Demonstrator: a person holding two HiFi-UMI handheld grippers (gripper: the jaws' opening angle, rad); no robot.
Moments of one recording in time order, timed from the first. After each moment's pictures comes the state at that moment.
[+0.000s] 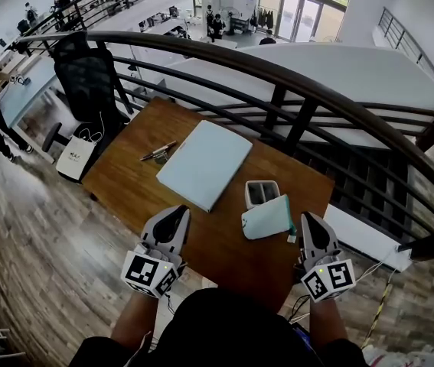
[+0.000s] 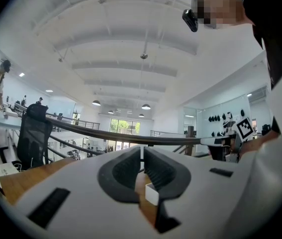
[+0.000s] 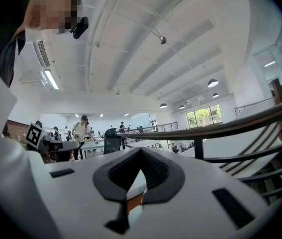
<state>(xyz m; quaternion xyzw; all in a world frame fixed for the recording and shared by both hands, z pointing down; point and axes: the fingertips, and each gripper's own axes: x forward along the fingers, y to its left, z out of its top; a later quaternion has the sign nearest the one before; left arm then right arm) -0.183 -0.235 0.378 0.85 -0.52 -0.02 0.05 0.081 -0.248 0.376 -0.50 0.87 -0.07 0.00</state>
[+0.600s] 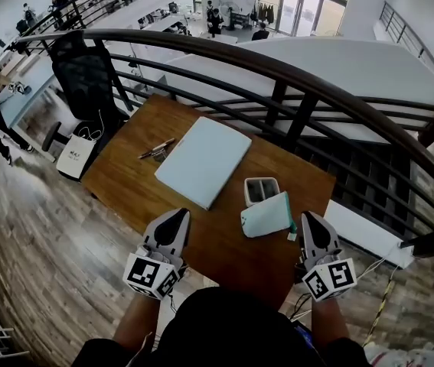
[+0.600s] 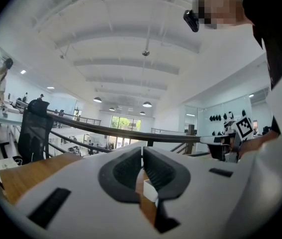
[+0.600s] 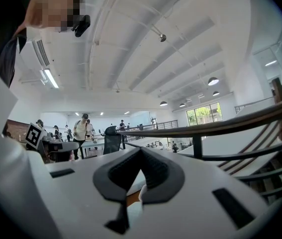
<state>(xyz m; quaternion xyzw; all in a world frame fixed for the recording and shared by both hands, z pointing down) -0.173 -0.232 0.393 0.85 -0.53 -0.02 0.07 0.090 -0.249 0.381 -0.49 0.87 -0.08 0.00</state>
